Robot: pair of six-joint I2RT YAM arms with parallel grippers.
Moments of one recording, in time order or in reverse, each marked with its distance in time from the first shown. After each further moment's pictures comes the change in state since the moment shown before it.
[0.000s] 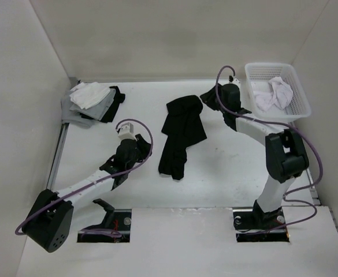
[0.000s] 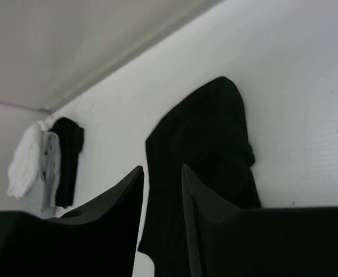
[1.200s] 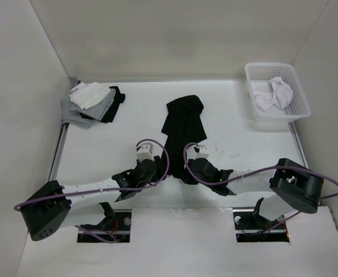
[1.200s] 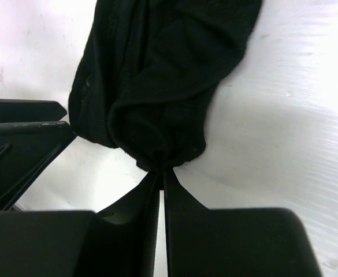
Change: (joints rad) left arm -0.407 0.019 -0.063 -0.143 -0.163 -0.142; right arm 0.721 -0.327 -0.738 0.088 0.227 0.139
